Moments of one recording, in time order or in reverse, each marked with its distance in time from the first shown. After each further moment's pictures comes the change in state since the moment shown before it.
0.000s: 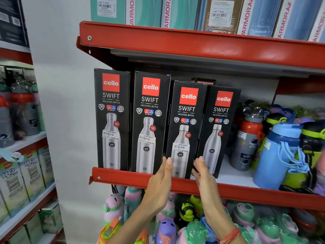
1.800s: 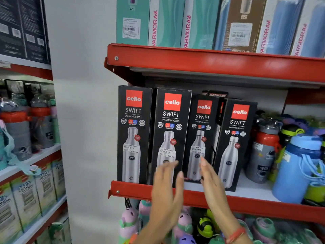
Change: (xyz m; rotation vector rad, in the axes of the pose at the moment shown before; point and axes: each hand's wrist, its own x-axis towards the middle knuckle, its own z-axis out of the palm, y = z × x) left_hand -0.003 -0.007 -0.039 0.164 0.316 0.419; right_hand 0.018 -0.009 0.048 -0.125 0.022 -0.221
